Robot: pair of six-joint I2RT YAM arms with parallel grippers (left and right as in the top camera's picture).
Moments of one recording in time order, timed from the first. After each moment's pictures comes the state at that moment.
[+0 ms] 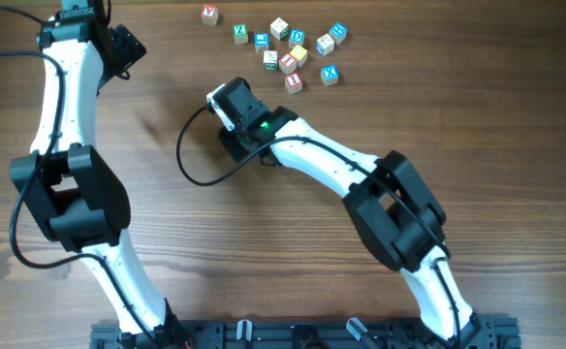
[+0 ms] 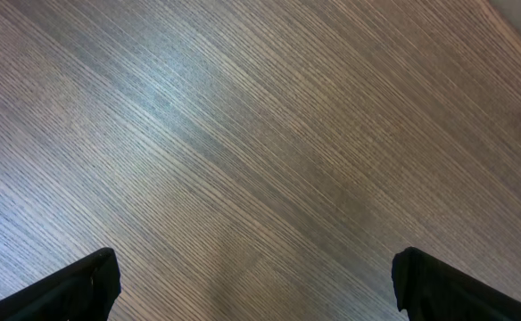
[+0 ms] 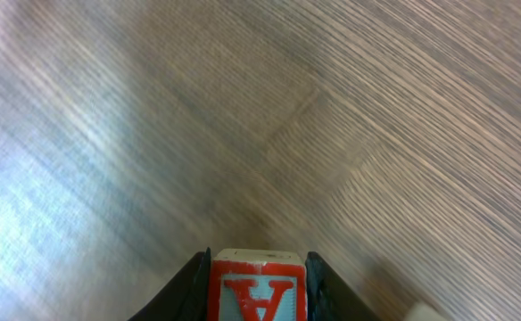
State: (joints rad) left arm 0.16 2.15 1.96 -0.95 -0.18 -0.57; right arm 0.77 2.25 1.71 -0.44 0.00 0.01
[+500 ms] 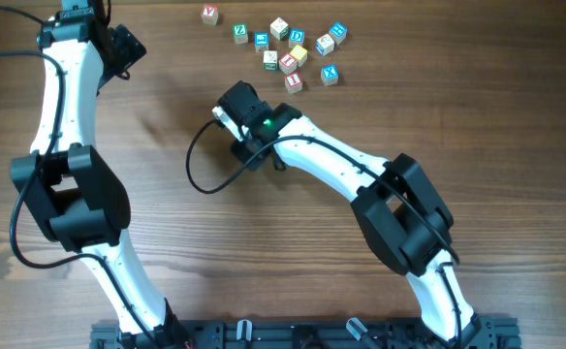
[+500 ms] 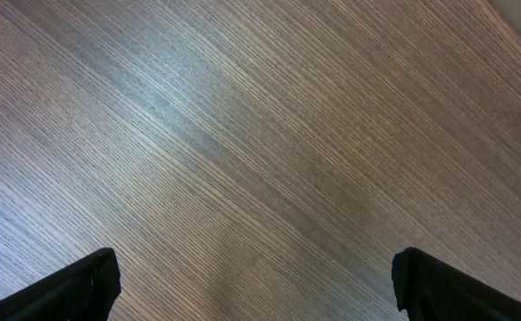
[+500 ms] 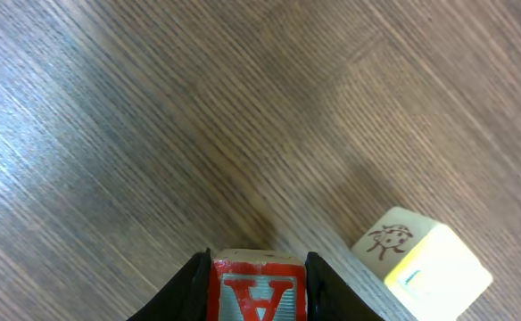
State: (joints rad) left arm 0.16 2.15 1.96 -0.95 -0.18 -0.57; right arm 0.76 2.23 1.71 -0.64 0.05 -0.12
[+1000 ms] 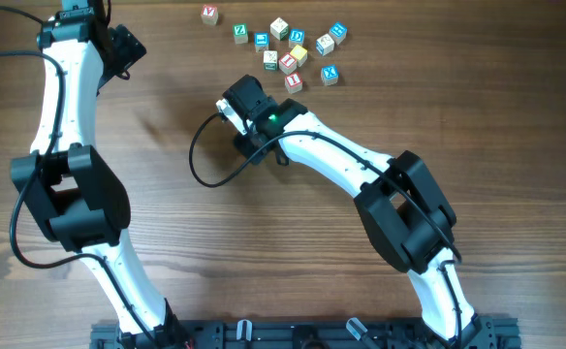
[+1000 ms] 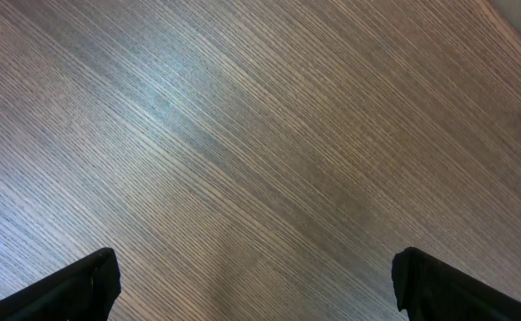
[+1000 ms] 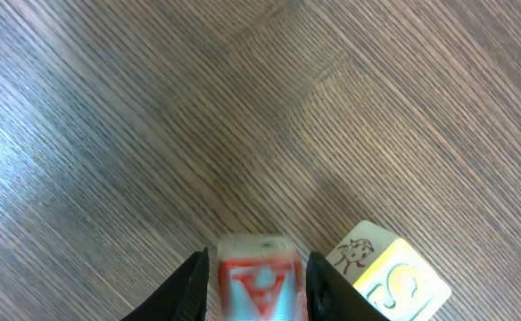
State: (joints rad) left arm 0.16 2.15 1.96 -0.95 -0.18 -0.57; right arm 0.74 2.23 1.71 -0.61 0.03 -0.13
